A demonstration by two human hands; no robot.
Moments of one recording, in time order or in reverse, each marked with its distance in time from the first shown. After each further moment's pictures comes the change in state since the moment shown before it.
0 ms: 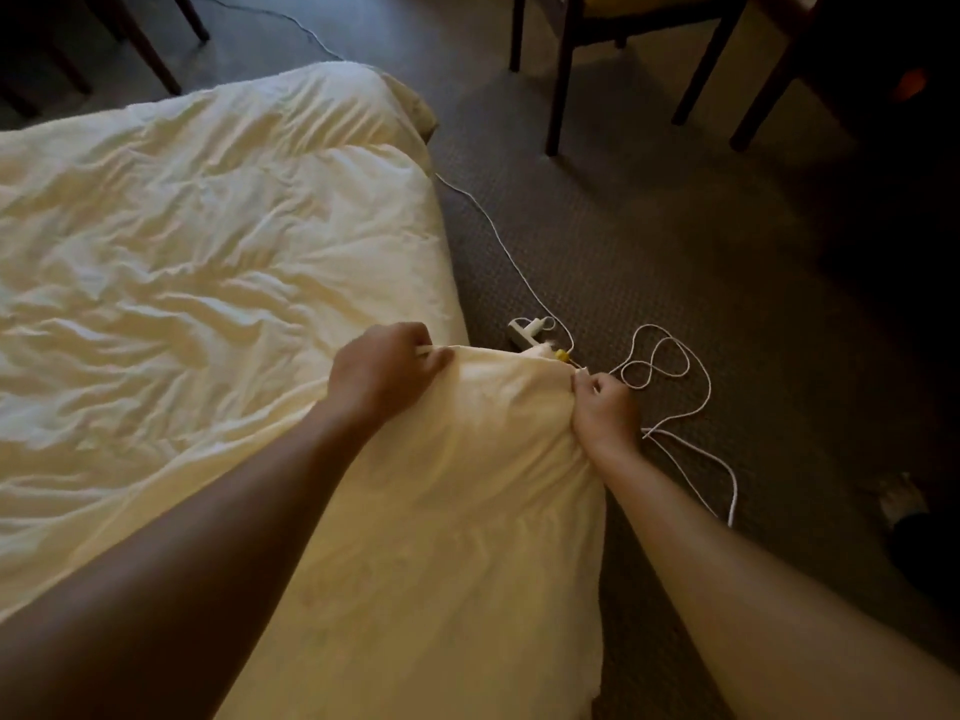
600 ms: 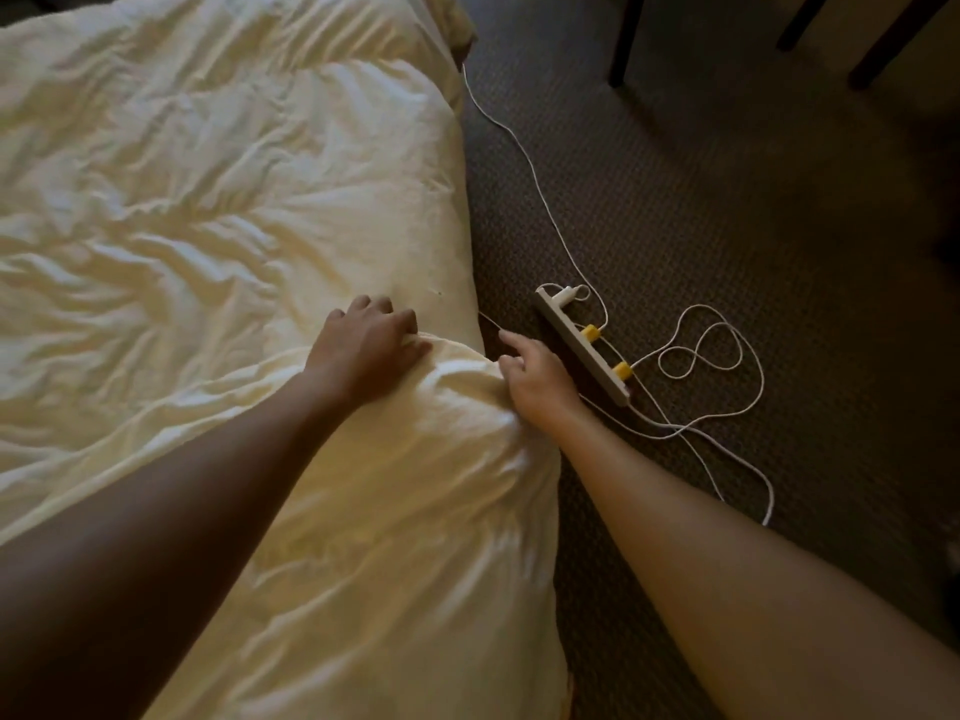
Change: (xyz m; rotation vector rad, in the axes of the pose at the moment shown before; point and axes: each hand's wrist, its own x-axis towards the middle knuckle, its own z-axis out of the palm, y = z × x) left_hand 0.060 -0.024 0.062 0.260 -0.140 0.029; right_hand 0.081 0.005 0.084 -0.131 -0.597 -0.207
